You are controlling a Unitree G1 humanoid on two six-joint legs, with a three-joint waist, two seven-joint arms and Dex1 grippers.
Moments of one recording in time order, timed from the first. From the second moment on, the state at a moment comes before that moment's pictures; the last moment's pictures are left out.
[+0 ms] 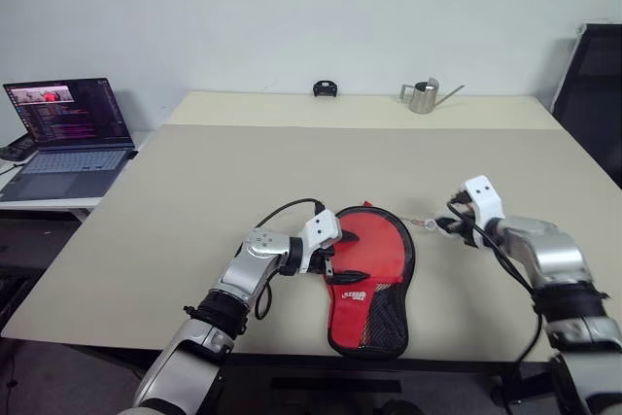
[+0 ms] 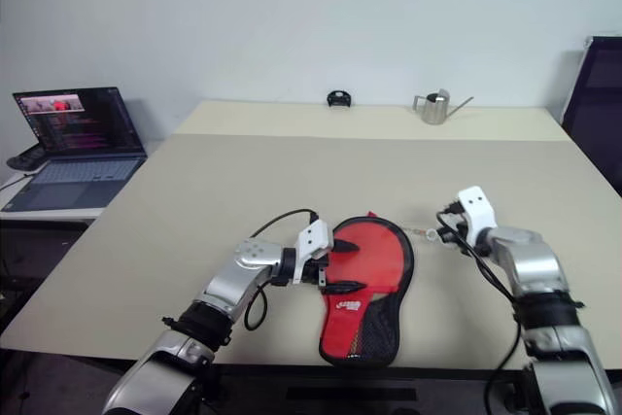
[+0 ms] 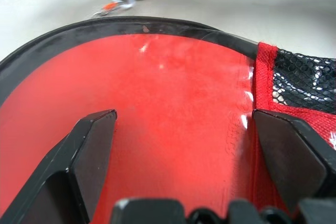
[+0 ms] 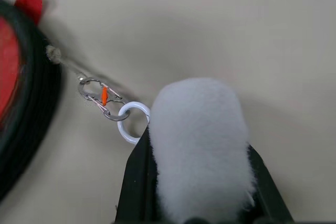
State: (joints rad) left arm -0.62 0.31 -0.32 0.49 -0.09 0.06 -1.12; right arm -0.52 -0.61 -0.03 0.16 0.17 0.83 0.66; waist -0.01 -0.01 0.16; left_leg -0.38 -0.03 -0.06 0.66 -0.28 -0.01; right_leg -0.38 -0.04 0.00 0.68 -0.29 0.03
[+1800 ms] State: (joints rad) left arm -0.65 0.29 -0.35 0.52 -0.07 0.06 -1.14; right arm 0.08 -0.95 0.23 -0.72 0.64 0.95 0.92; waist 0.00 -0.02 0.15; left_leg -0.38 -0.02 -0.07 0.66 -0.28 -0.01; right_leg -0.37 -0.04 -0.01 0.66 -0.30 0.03
